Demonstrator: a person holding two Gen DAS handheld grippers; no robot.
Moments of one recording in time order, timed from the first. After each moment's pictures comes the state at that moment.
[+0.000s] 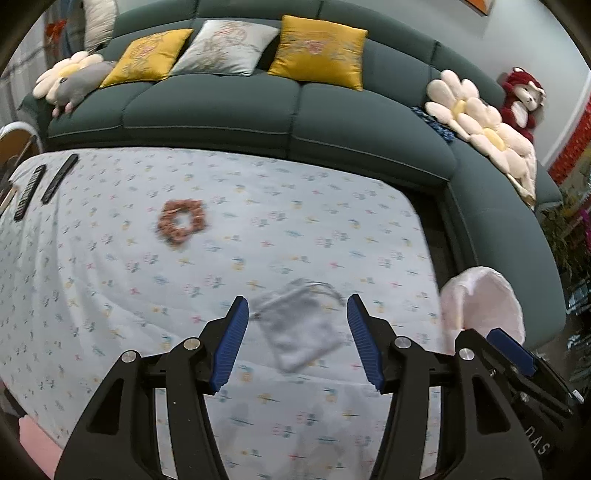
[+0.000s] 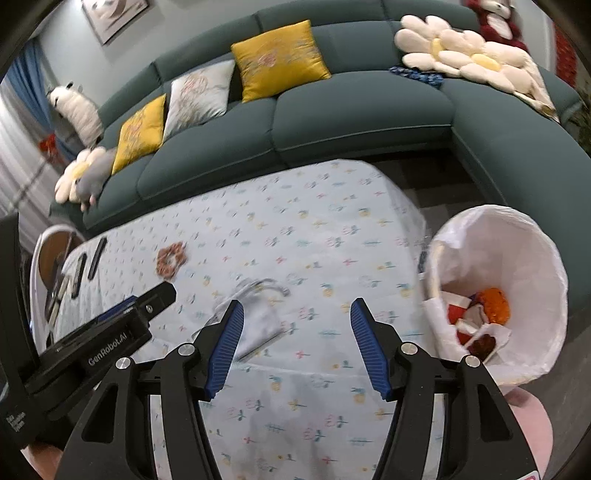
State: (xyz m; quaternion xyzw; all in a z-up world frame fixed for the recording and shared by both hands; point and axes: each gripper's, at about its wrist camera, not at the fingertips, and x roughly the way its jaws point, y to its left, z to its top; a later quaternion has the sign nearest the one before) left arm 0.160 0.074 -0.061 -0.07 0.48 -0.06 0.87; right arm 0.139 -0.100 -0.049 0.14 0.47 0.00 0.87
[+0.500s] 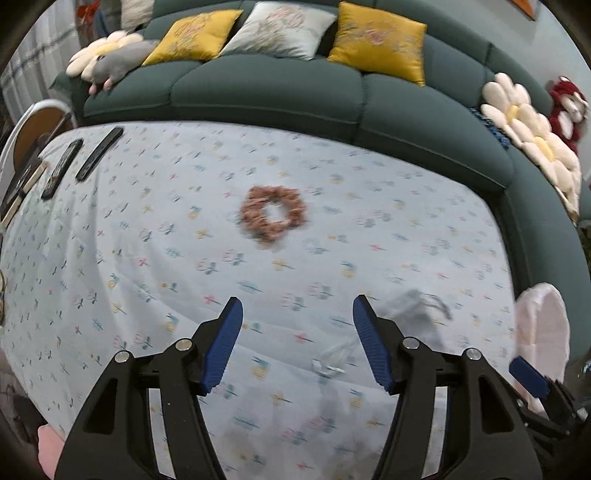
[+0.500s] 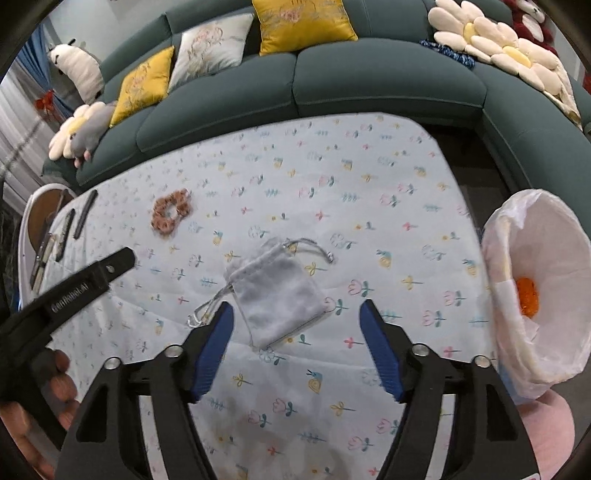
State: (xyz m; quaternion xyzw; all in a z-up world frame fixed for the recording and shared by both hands) left arm 0.194 0.164 -0.107 -0.07 0.51 0.03 0.86; right arm 0.173 -0.033 -0.109 0.11 0.53 0.01 0.84
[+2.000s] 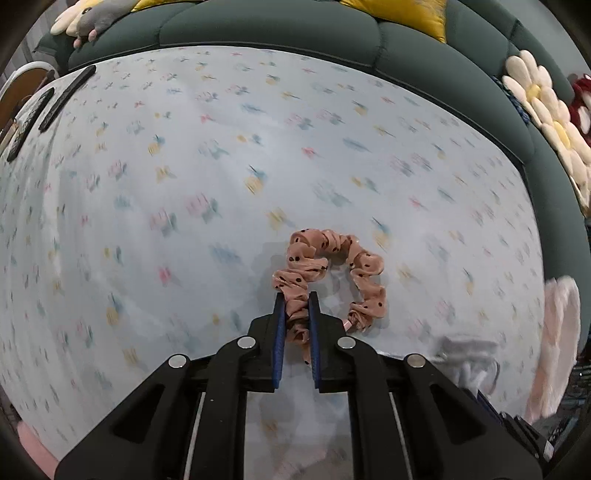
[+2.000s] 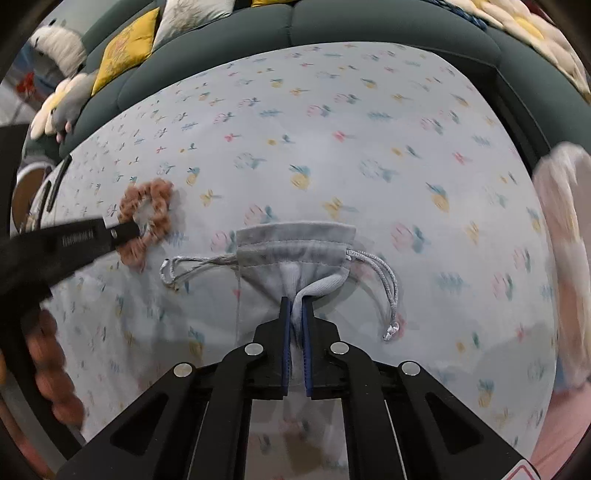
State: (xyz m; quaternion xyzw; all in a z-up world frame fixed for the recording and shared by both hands) left arm 0.213 0.157 -0.178 -0.10 0.59 0.01 0.80; right arm 0.171 -0.016 -0.177 0.12 0.59 0.01 0.80
